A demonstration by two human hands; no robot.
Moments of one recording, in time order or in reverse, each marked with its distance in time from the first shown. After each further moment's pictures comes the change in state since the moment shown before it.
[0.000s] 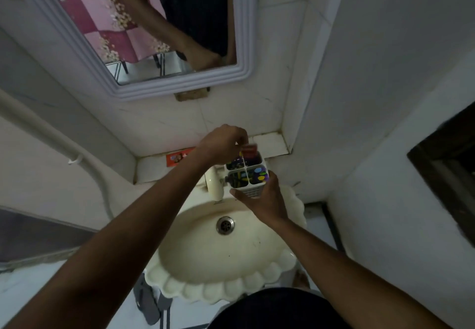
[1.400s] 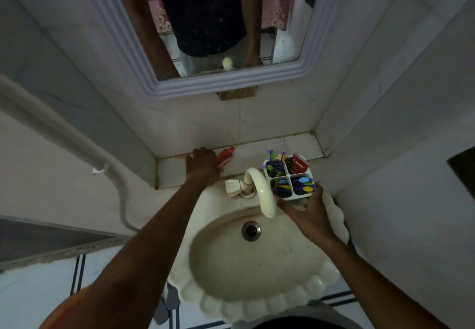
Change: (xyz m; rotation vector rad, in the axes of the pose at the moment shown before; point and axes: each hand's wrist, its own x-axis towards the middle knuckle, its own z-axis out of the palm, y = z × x) left_hand -0.037 -0.171 0.057 0.108 -0.157 -0.491; right_hand 0.011 0.020 0.033 0.099 0.058 0.072
